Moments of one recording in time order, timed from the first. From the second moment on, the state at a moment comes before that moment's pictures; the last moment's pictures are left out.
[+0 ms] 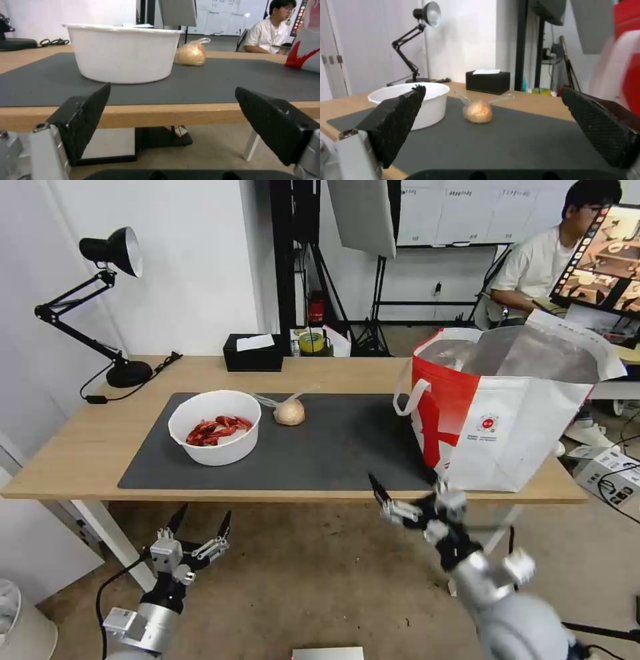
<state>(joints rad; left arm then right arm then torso) 1.72 -1.15 -0.56 -1.99 -0.42 -0.34 0.07 -1.28 0.76 0.19 2.15 0.64 0.16 0.07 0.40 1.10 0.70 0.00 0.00</state>
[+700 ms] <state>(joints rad) 1.76 -1.16 -0.61 -1.99 -0.45 -0.34 0.07 -0.38 1.07 -0.40 1.56 0.87 -0.06 0.28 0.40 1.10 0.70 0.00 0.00</state>
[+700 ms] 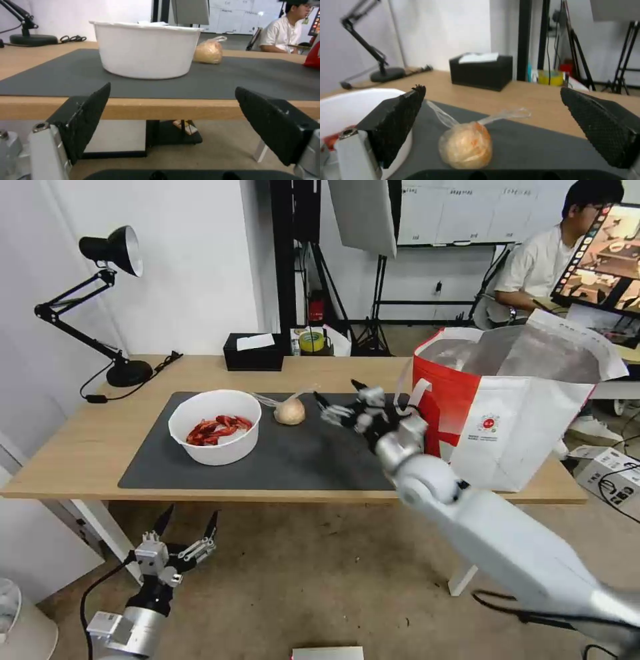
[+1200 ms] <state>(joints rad) 1.75 -1.17 -0.62 -1.97 -0.44 -0.34 0.07 -0.20 1.33 -0.45 1.12 0.89 -0.22 0.18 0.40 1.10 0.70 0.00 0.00</state>
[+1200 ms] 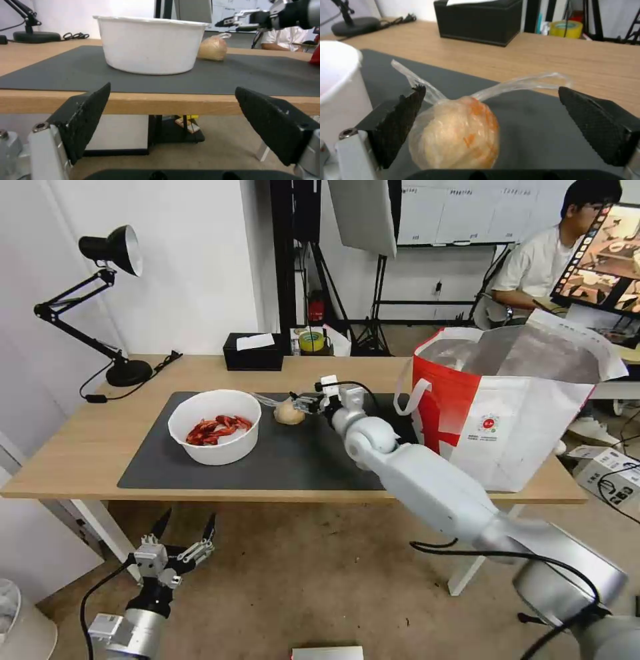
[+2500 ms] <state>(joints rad) 1.74 -1.17 -0.62 -1.96 -0.47 -0.35 0.07 -0.15 1.45 -0.46 0.91 0.74 -0.34 0.04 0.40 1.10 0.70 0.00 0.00</state>
